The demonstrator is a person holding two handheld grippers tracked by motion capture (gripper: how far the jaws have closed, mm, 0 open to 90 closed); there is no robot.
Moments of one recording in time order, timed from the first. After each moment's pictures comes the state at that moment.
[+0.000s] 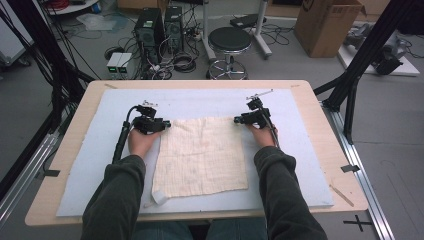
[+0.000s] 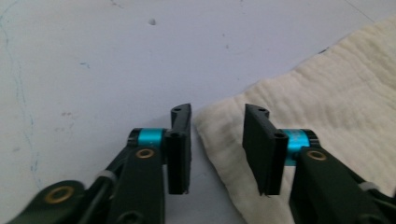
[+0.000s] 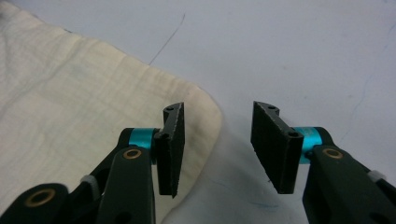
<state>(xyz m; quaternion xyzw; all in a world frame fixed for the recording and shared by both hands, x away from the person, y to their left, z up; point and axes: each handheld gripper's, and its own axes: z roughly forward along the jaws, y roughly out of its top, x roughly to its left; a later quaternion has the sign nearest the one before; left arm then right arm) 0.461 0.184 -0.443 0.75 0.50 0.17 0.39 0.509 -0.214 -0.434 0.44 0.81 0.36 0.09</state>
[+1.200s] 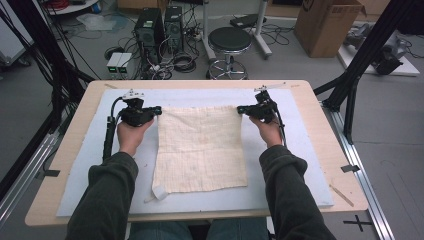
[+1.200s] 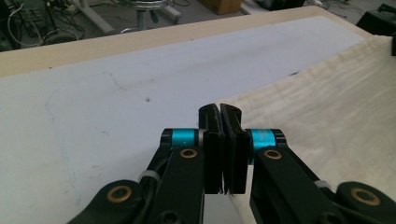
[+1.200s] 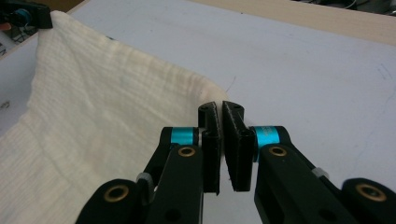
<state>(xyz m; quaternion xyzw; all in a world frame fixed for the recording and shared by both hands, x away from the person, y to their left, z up) 0.439 0.204 -0.385 0.72 0.45 0.19 0.48 0.485 -0.223 -0.382 0.40 0.79 0.46 0.07</state>
